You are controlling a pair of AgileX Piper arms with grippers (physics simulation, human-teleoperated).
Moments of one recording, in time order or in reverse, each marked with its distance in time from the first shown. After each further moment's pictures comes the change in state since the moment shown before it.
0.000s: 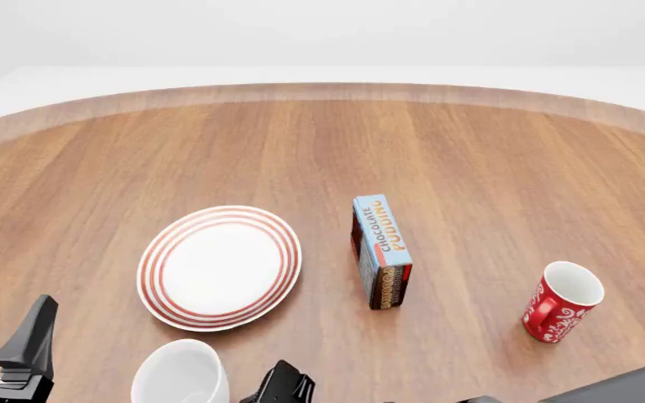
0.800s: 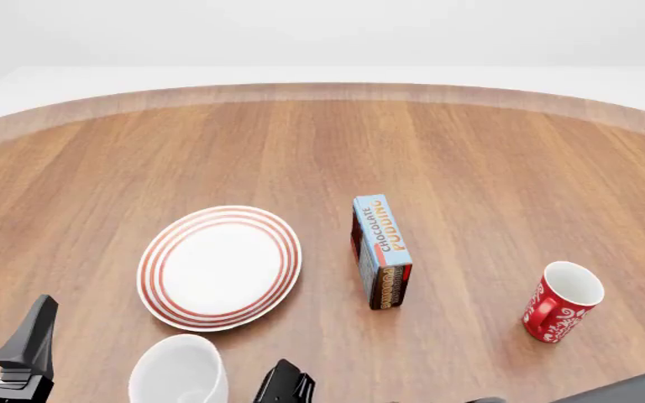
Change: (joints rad) left arm 0.000 0.000 0.000 0.000 0.000; right arm 0.004 -0.023 0.006 0.000 -0.003
